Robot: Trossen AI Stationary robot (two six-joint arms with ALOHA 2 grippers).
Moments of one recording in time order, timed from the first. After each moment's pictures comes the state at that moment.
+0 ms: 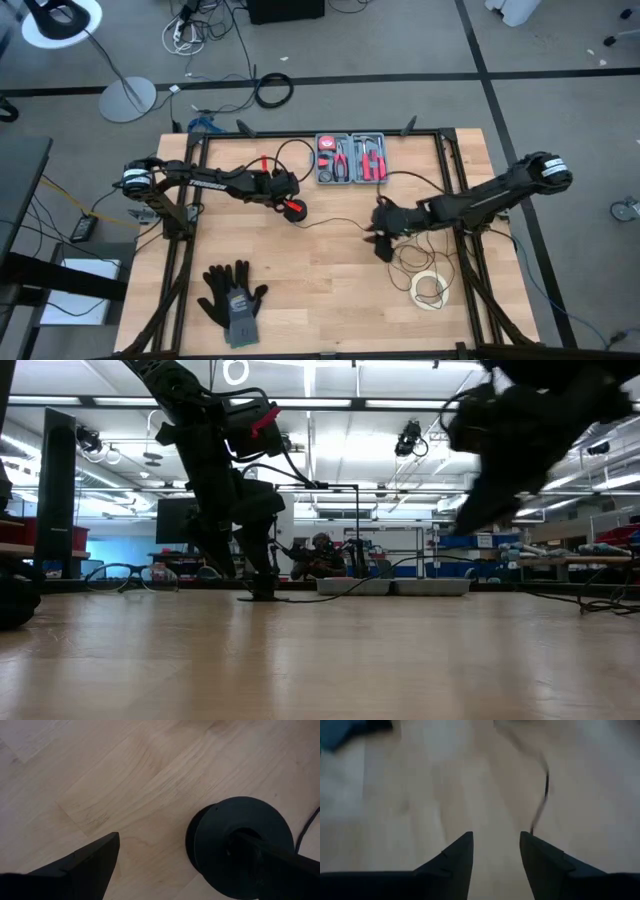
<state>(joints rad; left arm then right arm) 0.19 1.62 0.90 -0.42 -0.22 -0.61 0.22 1.24 0.58 -0.13 0.17 0.56</state>
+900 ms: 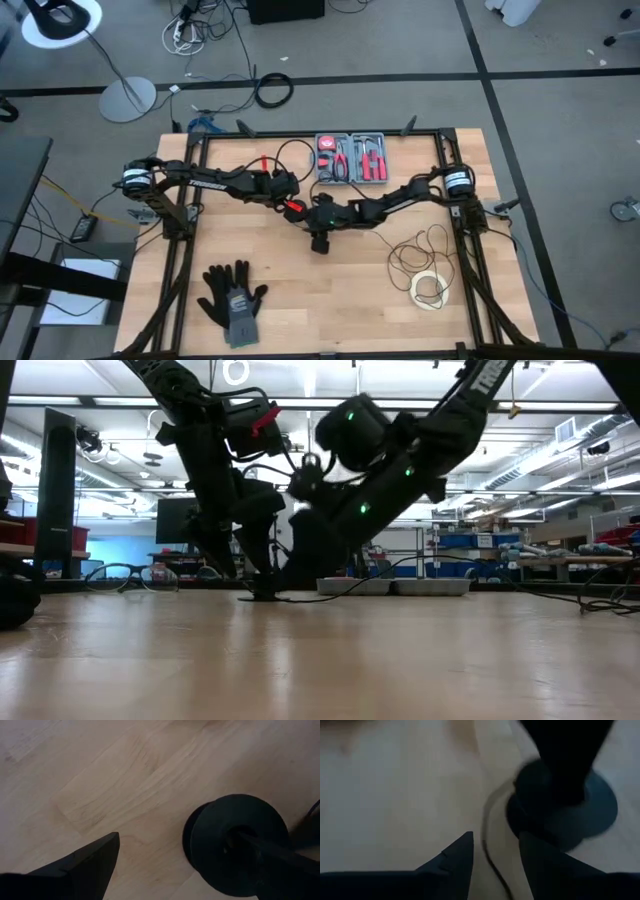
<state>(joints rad) 0.19 1.62 0.90 -0.41 -0.21 -0.61 0.03 2.06 1.11 0.31 0.16 0.07</state>
